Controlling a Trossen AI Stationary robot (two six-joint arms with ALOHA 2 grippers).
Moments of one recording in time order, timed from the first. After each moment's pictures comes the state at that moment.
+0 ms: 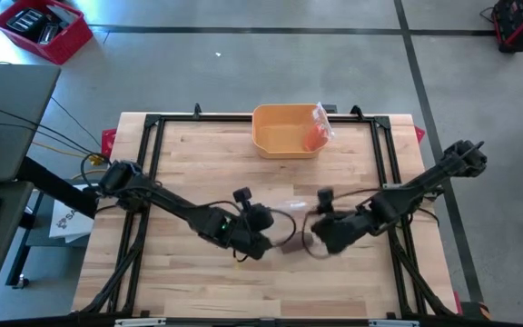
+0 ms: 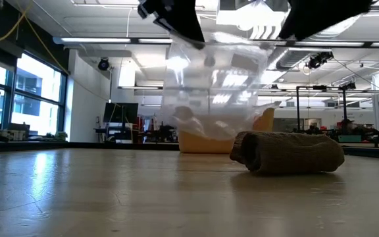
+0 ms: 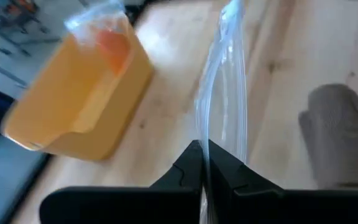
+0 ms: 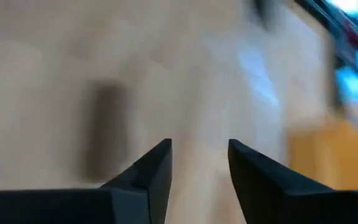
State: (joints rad) left arm -0.42 1.87 1.51 -0.64 -0.87 -0.38; right arm 0.52 1.35 1.04 -0.65 0.49 -0.09
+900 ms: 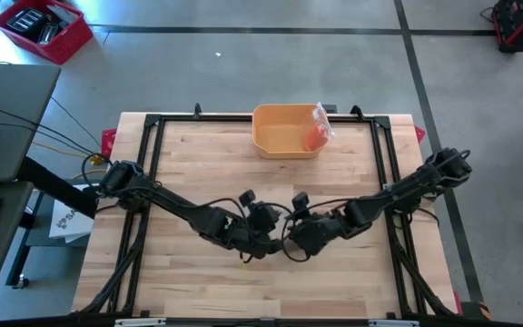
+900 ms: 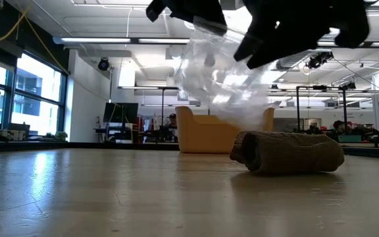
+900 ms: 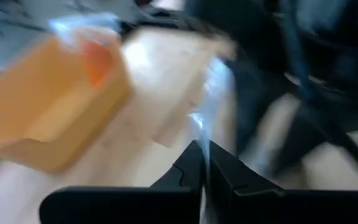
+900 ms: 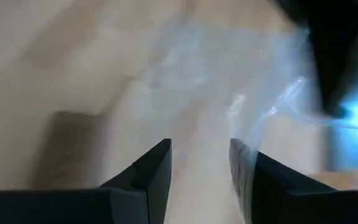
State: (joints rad) left arm -0.41 1.88 1.51 -0.44 -0.85 -0.48; right arm 0.43 1.56 1.04 -0.36 0.47 -0.34
